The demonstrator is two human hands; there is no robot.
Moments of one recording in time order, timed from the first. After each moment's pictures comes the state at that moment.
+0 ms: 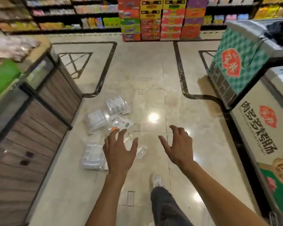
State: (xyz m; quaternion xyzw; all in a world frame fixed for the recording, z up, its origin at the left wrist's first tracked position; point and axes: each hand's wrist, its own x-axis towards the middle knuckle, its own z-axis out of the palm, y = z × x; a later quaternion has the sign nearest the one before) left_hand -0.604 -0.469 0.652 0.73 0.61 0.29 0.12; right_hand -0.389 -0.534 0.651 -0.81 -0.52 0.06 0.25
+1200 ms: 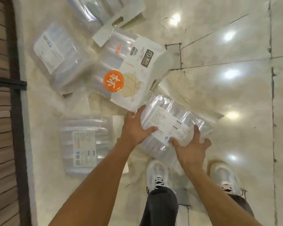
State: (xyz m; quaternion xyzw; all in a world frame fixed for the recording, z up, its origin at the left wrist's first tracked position) left_hand -0.673 -0.022 -0.149 0.70 0.58 -0.18 0.38; right_hand -0.528 -0.185 -0.143 -0.87 -0.07 0.45 0.17
